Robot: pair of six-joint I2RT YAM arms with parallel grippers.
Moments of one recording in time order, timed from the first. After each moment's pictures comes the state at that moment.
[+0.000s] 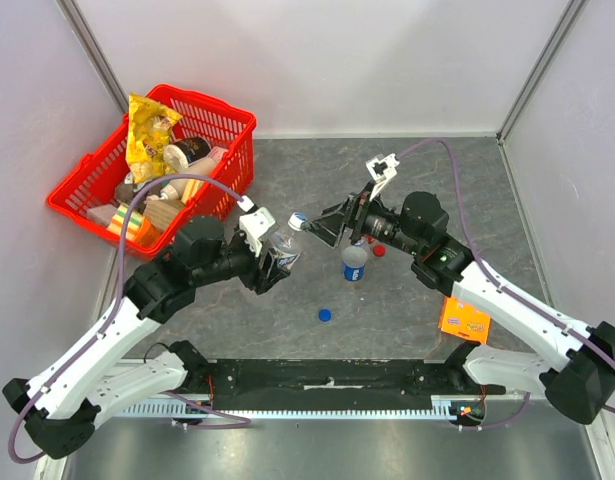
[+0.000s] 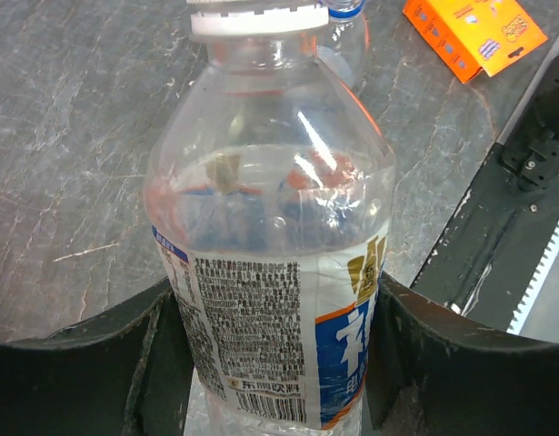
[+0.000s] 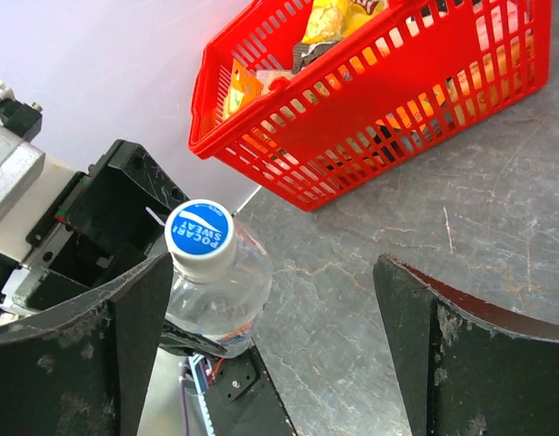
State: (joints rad) left arm -0.73 0.83 0.99 -0.61 0.25 0.04; right arm 0.72 1.12 0.93 0.20 -0.32 0.62
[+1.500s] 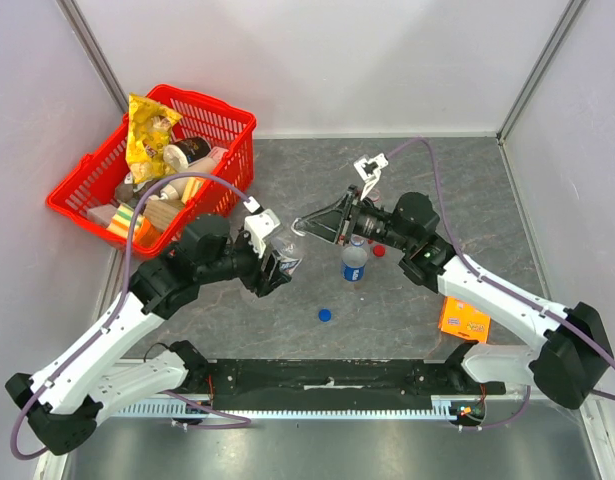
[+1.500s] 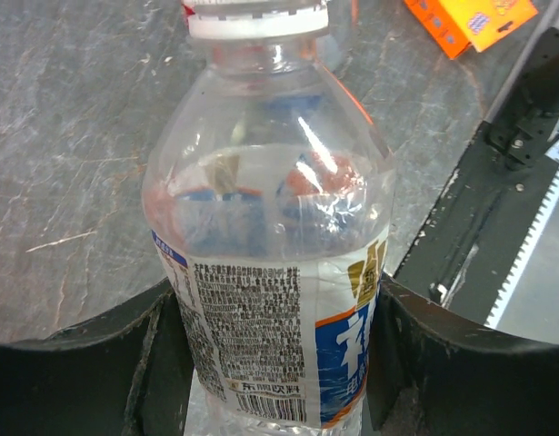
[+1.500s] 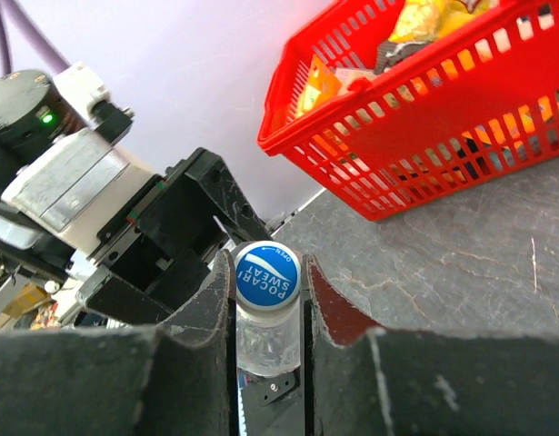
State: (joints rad) left arm -0.73 0.87 1.00 -0.66 0.26 0.04; right arm 0.72 1.24 0.90 0.45 -0.48 0.74
